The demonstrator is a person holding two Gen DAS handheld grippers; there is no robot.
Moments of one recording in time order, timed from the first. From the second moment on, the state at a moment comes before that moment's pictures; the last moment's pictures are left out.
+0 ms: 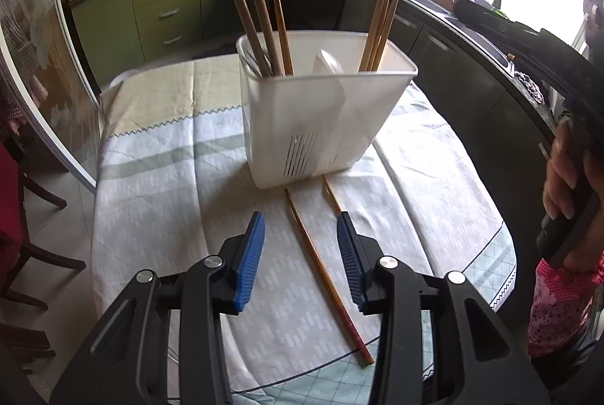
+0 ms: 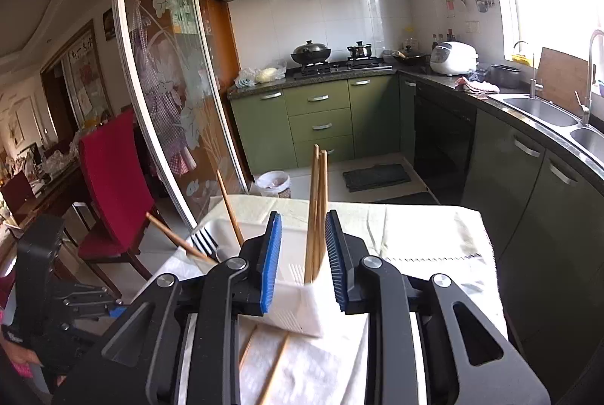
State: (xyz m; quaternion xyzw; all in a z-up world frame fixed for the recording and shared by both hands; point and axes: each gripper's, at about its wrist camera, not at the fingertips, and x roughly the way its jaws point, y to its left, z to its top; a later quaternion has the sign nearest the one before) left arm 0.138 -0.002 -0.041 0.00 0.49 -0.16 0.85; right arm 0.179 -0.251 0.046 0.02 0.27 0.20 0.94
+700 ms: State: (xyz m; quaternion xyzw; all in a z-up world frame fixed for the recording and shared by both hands) left arm 0.174 -0.047 -0.146 0.00 0.60 -0.08 0.79; right arm 0.118 -0.362 -0.045 0.04 0.36 0.13 0.92
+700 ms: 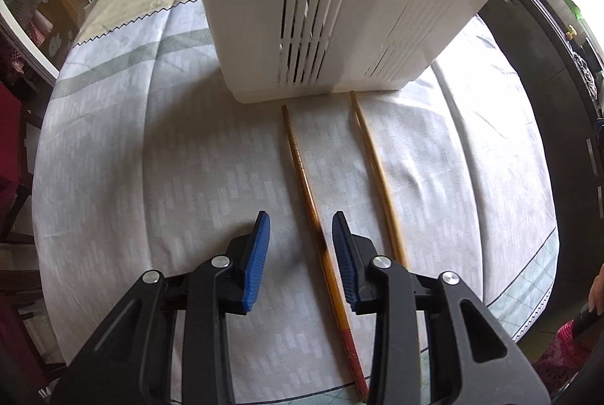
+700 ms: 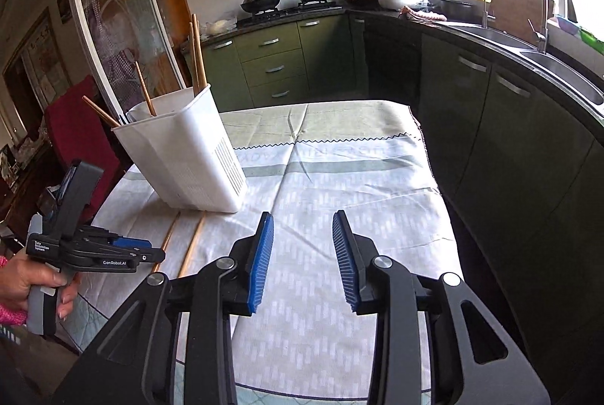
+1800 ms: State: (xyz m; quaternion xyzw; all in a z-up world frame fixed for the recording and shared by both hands) left arm 0.153 0.019 -0.151 -0.01 0.60 -0.08 0.80; right arm 0.160 -0.156 -0.145 -0.11 0.51 0.21 0.83
